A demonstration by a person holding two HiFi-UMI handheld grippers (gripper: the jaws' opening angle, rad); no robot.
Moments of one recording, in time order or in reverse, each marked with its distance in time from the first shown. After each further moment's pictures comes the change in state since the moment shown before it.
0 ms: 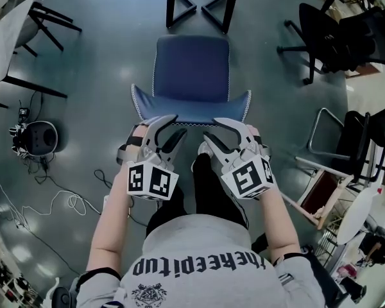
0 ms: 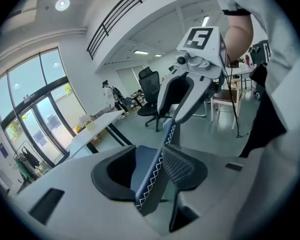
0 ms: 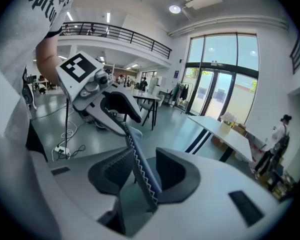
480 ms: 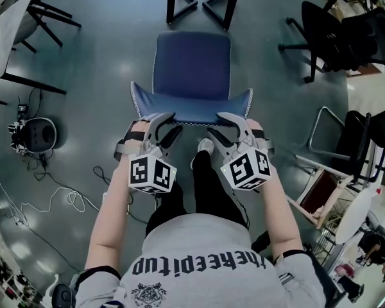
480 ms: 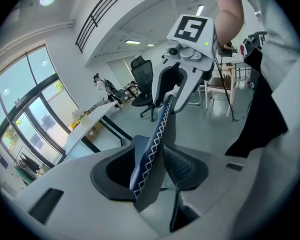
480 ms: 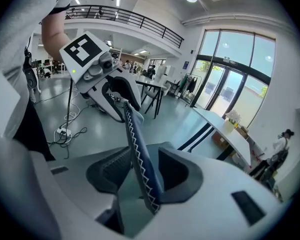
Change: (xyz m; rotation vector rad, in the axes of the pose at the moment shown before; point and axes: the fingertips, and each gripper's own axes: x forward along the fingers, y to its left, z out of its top) left arm 0.017 -0.010 -0.036 0.069 0.112 -0.052; right arm 0.023 0.000 -0.039 -0.113 0.140 0.027
